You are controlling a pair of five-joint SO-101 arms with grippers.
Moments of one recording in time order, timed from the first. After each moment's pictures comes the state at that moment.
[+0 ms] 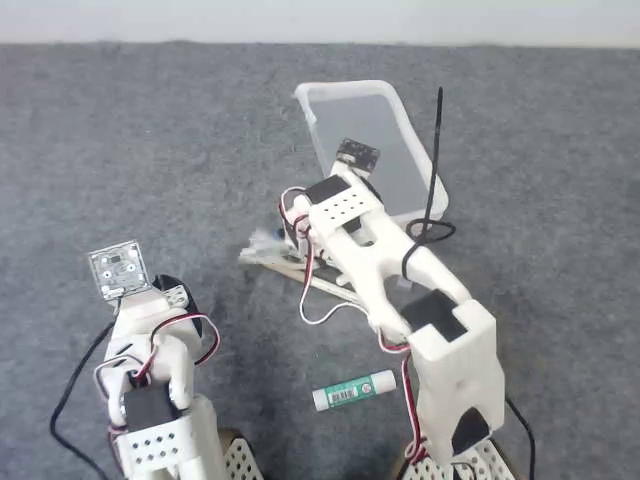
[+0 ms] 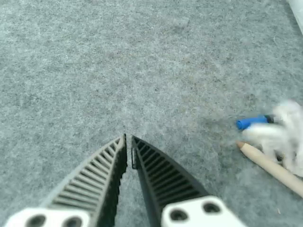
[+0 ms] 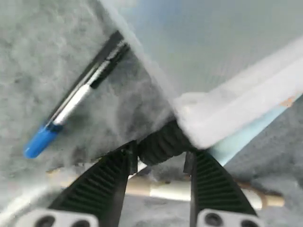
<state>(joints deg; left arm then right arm) -21.5 -103.3 96.7 59.2 8.8 -33.1 28.3 -2.0 67.2 -52.7</state>
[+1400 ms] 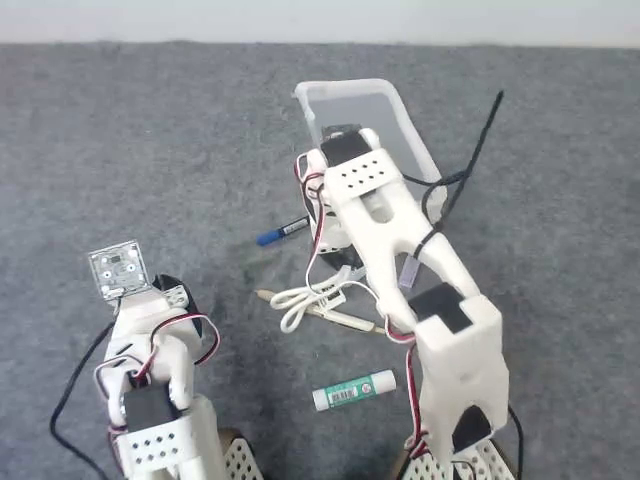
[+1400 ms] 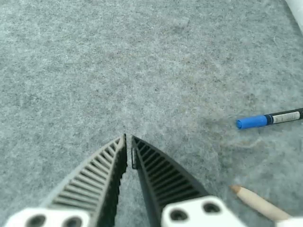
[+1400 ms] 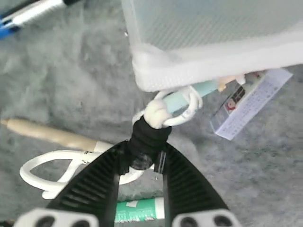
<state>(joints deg) -21.5 -103.3 96.7 59.2 8.8 -30.3 26.7 -20.3 99.2 -20.3</state>
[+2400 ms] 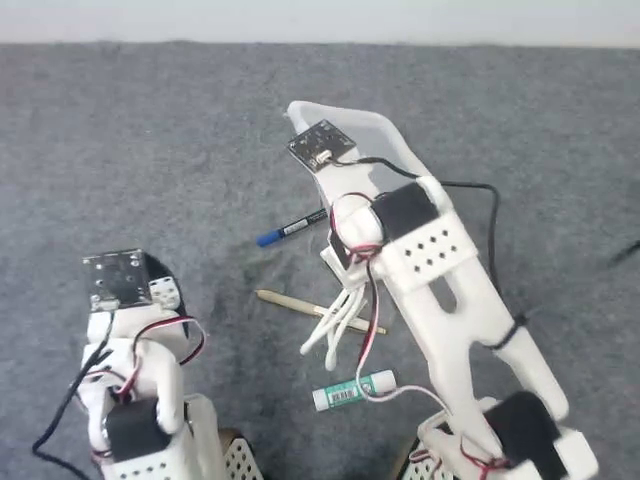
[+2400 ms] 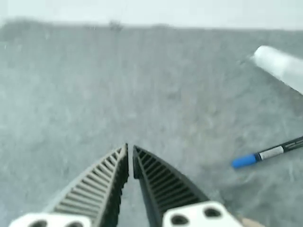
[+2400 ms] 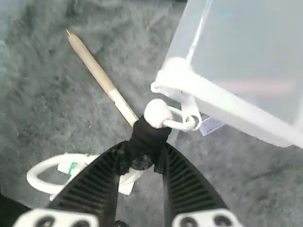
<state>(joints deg) -21.3 -103.3 80.0 64.8 -1.1 -32.9 -15.6 8.3 91.0 7.4</state>
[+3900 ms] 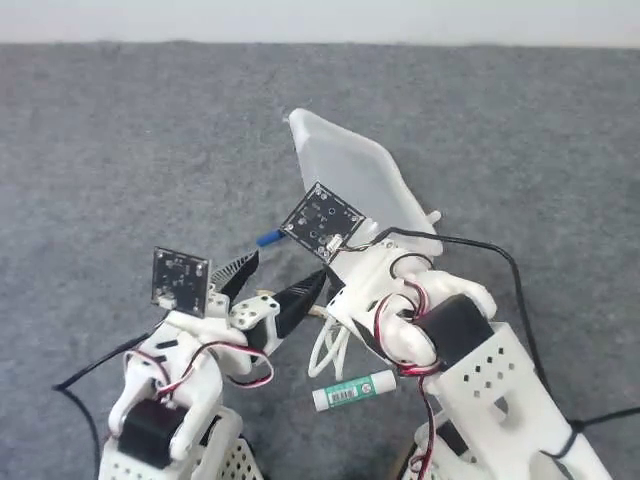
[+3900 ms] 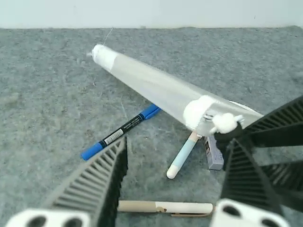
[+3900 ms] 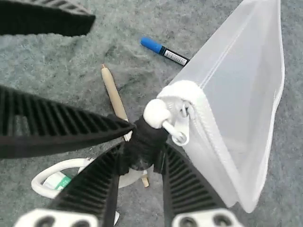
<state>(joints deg) 15.2 -103.3 77.0 65.7 15.1 -38.9 -48.4 36.2 74.3 17.1</state>
